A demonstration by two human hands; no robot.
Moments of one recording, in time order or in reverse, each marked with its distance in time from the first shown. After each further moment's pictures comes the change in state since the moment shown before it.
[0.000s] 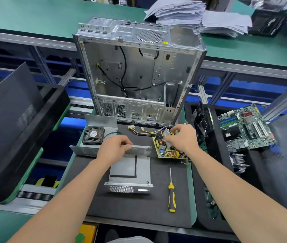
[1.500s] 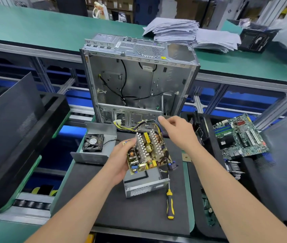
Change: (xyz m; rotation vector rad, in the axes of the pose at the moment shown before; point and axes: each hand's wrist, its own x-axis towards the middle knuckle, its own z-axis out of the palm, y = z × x) left_hand -0.037 0.055 0.003 -1.379 -0.138 -0.268; right_hand -0.040 -0.068 -0.050 0.192 0.005 -0.139
